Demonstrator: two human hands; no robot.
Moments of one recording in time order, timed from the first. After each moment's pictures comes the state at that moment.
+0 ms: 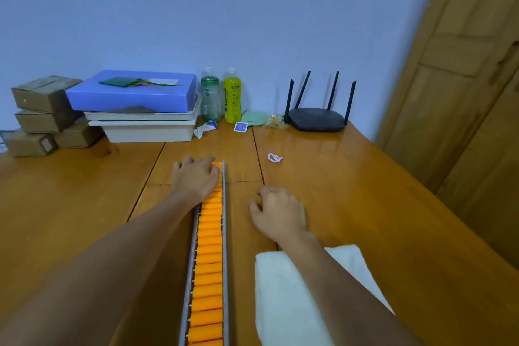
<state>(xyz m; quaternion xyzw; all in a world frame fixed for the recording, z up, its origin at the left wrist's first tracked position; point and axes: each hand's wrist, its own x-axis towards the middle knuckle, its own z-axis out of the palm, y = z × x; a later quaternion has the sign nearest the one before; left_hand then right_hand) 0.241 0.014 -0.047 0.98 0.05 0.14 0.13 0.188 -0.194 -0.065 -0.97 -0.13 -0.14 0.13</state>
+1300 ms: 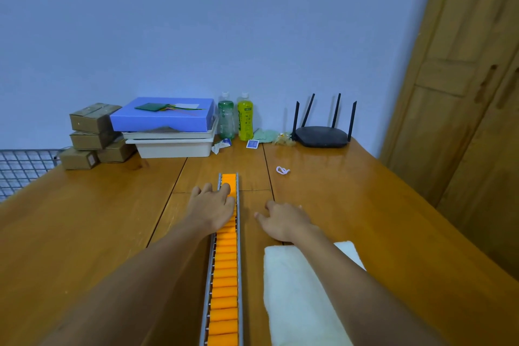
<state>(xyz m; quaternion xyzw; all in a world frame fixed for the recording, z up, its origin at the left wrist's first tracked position) 0.157 0.004 -0.042 0.99 -0.02 0.11 0.09 0.157 -0.200 -0.031 -0.98 -0.13 0.08 0.14</state>
